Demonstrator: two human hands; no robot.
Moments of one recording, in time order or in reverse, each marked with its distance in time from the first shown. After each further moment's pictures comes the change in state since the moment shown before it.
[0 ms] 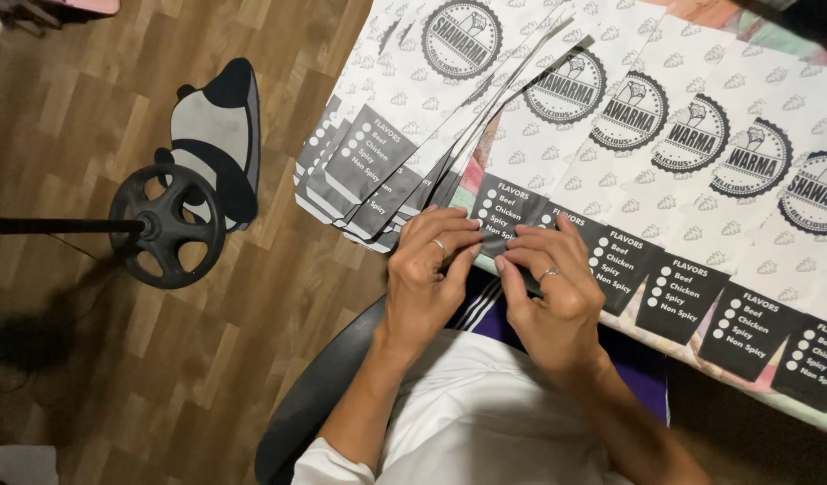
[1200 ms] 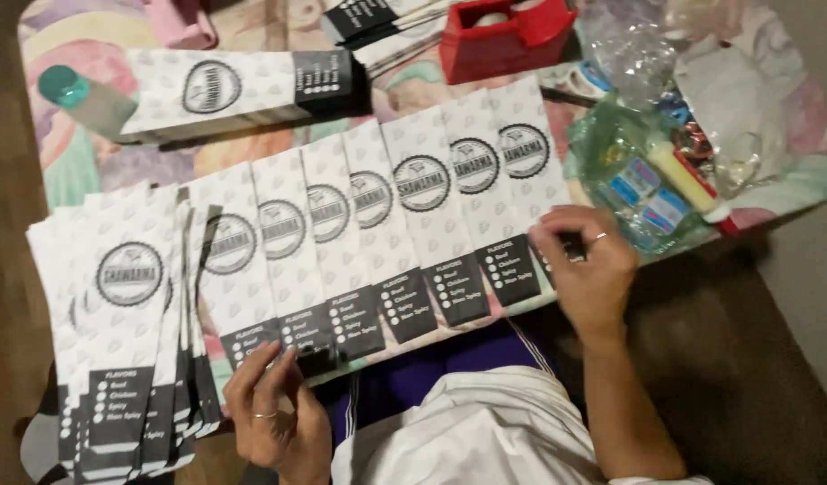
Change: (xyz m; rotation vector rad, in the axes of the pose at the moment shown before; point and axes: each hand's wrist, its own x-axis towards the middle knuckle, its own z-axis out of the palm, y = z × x) left_hand 0.002 0.063 0.049 0.104 0.021 0.336; right_hand -0.073 0.070 -0.226 -0.388 0.572 0.439
